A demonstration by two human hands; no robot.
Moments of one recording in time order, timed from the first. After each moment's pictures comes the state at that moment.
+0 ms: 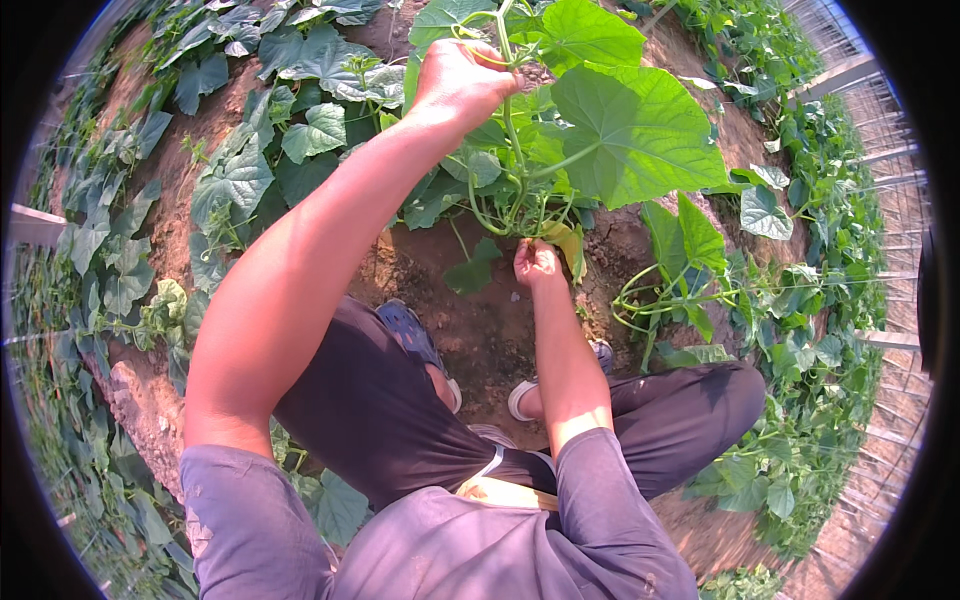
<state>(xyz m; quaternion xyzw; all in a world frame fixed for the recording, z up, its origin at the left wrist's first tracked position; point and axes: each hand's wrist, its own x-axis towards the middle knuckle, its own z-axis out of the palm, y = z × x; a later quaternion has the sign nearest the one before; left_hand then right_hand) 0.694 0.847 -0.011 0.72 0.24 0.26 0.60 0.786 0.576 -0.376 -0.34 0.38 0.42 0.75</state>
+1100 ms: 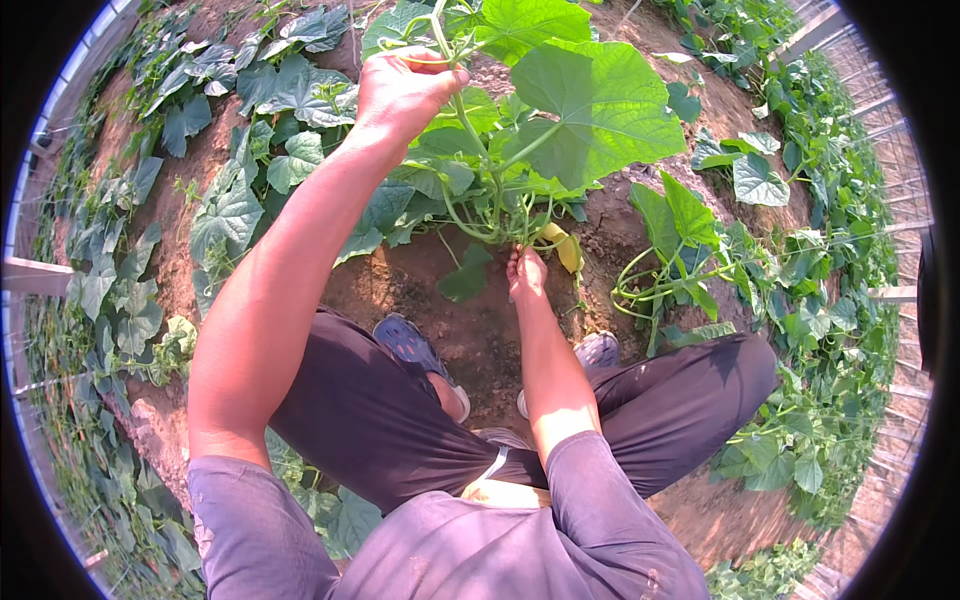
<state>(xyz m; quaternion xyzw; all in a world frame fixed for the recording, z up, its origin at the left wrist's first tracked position) 0.682 0.847 0.010 0.72 0.24 0.26 0.60 0.733 0.589 -0.355 -0.53 0.27 0.28 0.75</state>
